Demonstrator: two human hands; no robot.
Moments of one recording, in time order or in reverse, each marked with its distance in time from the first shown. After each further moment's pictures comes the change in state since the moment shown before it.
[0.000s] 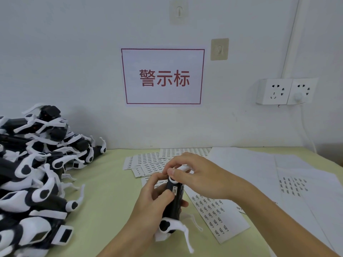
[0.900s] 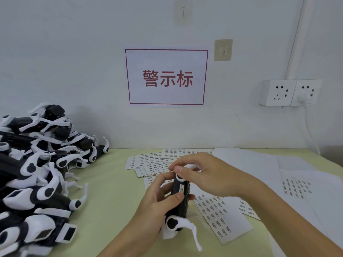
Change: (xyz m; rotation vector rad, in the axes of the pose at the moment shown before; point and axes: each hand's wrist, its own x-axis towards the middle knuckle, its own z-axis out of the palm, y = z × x) left_hand 0.000 -0.005 -0.006 -0.036 -0.146 0.045; right_hand -0.001 0.004 -0.010 -0.047 -0.015 0.007
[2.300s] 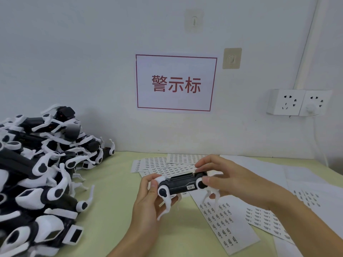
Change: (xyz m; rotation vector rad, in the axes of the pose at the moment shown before) left_hand 0.015 -0.011 -0.014 -0.235 0.391 0.018; right_hand -0.018 0.023 -0.020 0.424 -0.029 0.117
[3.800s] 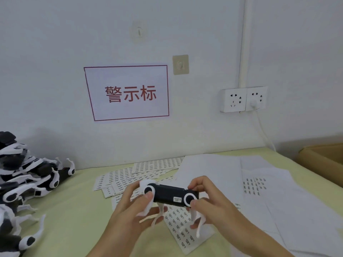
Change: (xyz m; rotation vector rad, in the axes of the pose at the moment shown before) left_hand -0.018 0.010 0.043 0.162 -0.272 -0.113; right_hand -0.073 0.035 0.012 0.232 0.304 0.023
